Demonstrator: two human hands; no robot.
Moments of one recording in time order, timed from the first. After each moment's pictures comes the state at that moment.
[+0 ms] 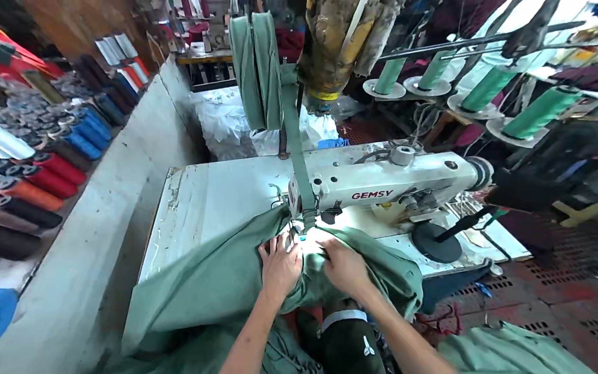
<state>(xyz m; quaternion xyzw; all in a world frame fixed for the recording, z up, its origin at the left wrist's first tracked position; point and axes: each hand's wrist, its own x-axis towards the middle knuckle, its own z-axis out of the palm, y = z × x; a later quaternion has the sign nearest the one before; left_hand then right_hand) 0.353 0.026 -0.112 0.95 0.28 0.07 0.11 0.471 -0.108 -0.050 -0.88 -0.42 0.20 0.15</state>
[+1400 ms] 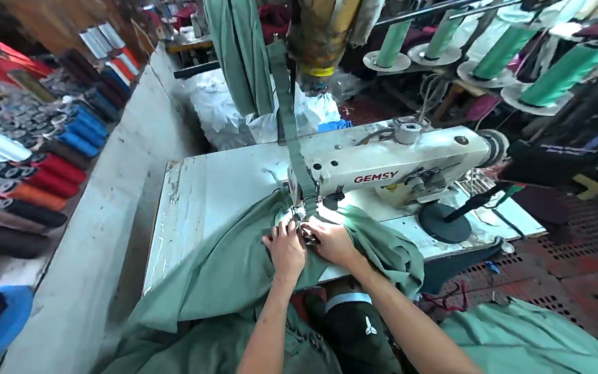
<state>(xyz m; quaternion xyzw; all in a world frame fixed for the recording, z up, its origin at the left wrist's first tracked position) 0.374 0.015 -0.101 0.91 0.39 0.08 0.13 0.498 -0.075 -0.130 -0.77 -0.59 -0.03 0.24</state>
